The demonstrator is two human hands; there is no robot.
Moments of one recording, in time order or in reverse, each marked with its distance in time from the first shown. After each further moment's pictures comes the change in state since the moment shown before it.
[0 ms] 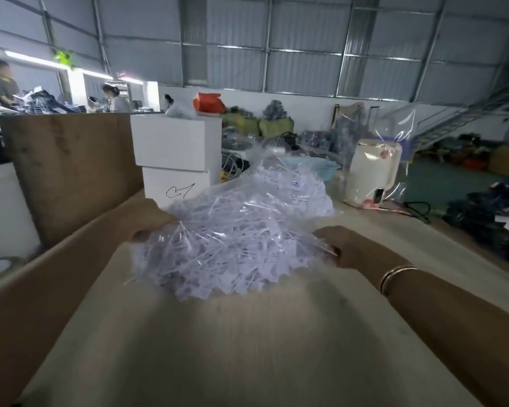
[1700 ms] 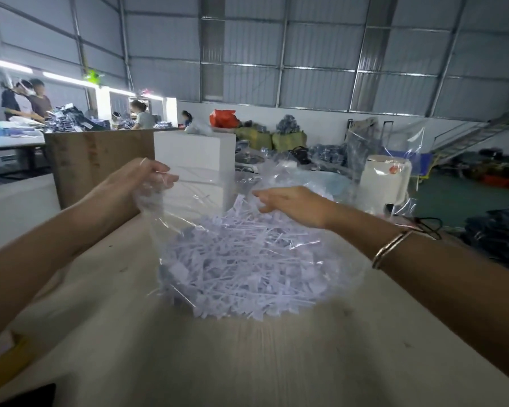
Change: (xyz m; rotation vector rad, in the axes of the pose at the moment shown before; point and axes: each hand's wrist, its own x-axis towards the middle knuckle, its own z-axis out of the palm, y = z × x) left_hand -0.030 -0.048 -0.046 -0.861 0.116 0.804; right_hand -0.061 -0.082 0.056 -0.940 -0.263 -0.836
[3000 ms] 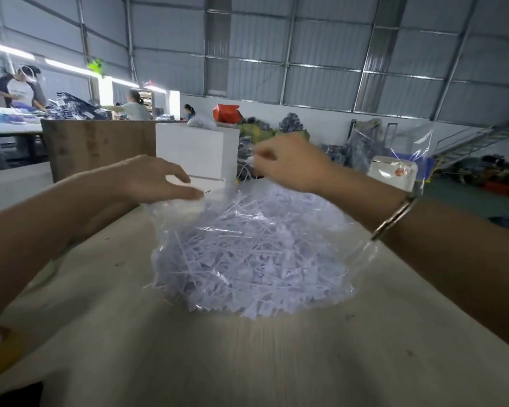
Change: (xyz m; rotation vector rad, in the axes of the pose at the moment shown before) left_hand 0.034 0.036 0.025 1.023 -0.271 -0.297; right_hand 0.024 -0.052 -0.030 -0.330 0.325 -0.258
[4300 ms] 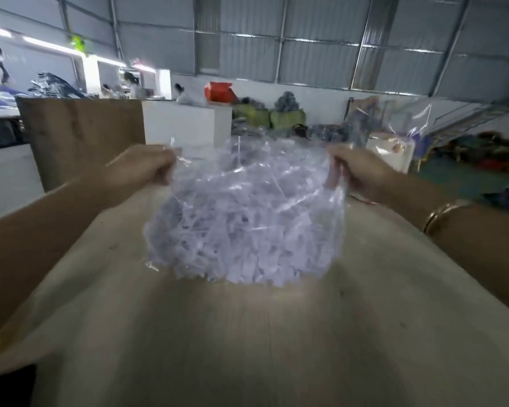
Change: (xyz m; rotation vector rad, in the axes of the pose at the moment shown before) left_hand -0.002 0.013 0.041 -0.959 0.288 -0.017; right_hand -0.056 0.118 0.006 1.062 0.194 0.734
